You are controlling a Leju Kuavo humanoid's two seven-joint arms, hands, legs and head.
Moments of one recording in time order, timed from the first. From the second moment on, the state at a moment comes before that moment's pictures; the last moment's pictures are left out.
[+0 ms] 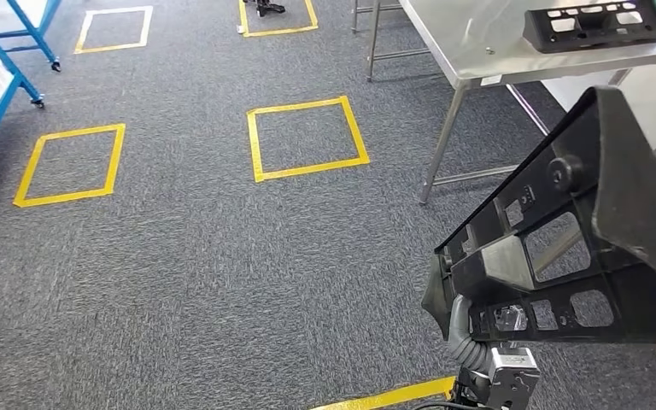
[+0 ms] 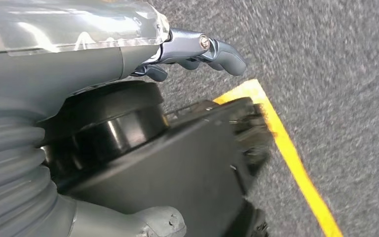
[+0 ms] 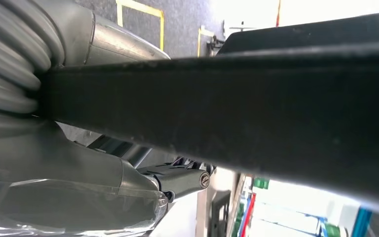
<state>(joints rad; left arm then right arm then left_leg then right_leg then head) -0.05 -0.27 0.80 -0.20 -1.15 0.08 -0.58 0.20 0.14 0.12 -1.73 0.15 -0.38 -0.56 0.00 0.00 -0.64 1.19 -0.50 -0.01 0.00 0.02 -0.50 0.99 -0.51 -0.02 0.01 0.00</state>
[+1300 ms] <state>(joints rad) -0.05 -0.27 0.81 -0.20 -1.16 0.05 -0.56 0.21 0.15 0.12 -1.76 0.15 -0.42 -0.58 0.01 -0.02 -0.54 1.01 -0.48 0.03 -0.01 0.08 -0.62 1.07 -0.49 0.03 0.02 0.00</state>
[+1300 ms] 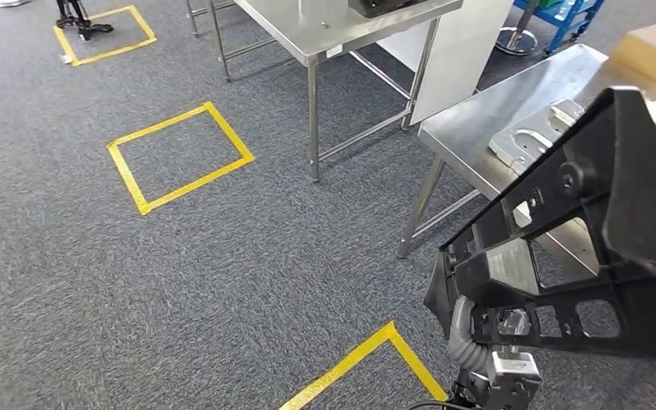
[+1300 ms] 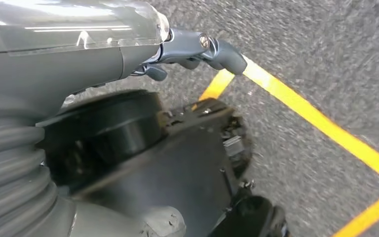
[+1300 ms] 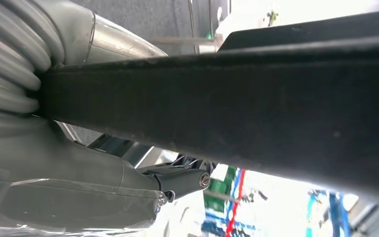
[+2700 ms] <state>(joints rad) -0.05 -0.27 0.82 -0.20 -1.18 0.05 -0.52 0.21 0.15 0.11 -1.80 0.19 -0.44 -0.58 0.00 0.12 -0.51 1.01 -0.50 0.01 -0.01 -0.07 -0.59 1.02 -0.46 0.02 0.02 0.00</state>
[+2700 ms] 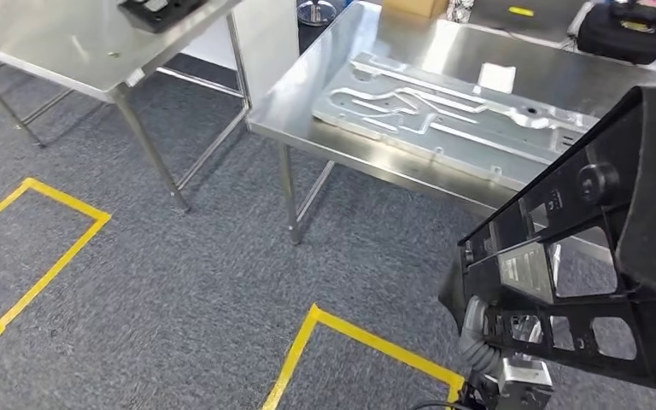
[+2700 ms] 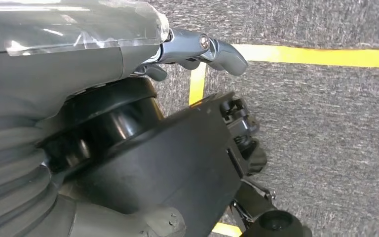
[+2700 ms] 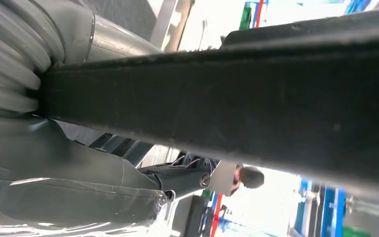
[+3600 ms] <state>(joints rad) -0.04 -0.27 0.83 -0.20 -1.17 0.05 -0.49 0.21 0.15 0.12 -1.78 0.23 -0.46 -0.55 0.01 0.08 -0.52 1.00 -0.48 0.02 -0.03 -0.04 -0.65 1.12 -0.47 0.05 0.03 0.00</state>
